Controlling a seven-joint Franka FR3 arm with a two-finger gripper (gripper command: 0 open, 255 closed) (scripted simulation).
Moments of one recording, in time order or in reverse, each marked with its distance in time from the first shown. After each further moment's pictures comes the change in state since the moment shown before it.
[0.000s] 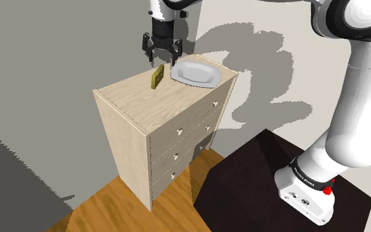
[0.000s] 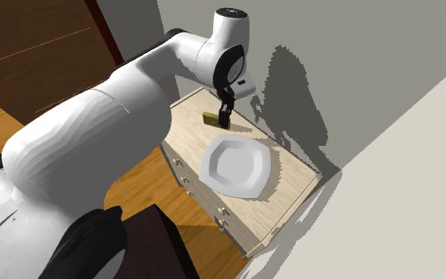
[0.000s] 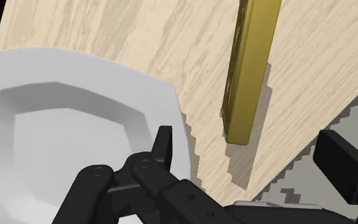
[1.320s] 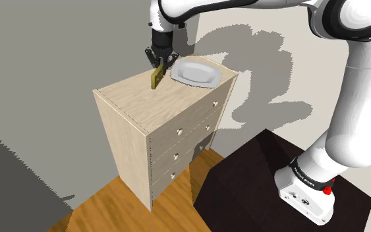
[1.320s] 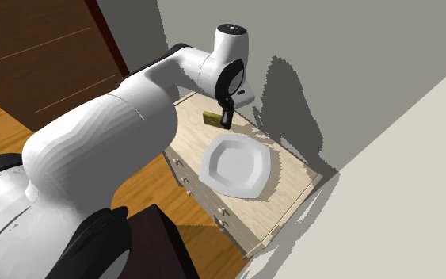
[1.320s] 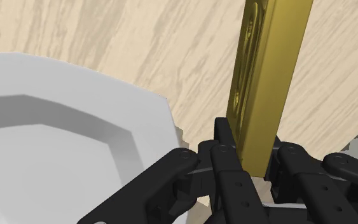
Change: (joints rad) arm -0.004 0.016 -0.006 -0.065 -0.009 0.079 0.011
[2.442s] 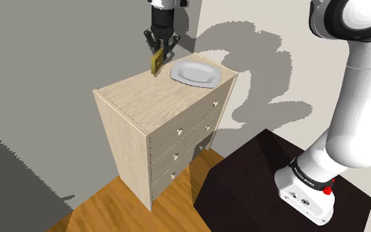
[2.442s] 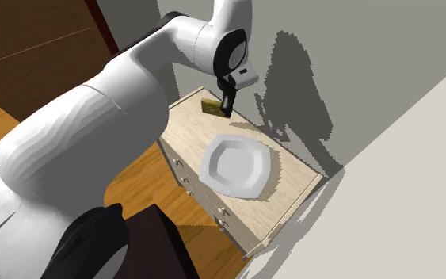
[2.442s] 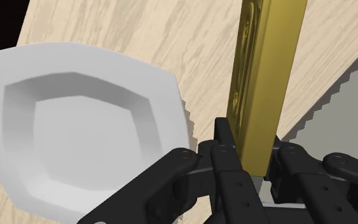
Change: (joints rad) arm 0.019 -0.004 0.007 0.168 0.007 -0.169 -0.011
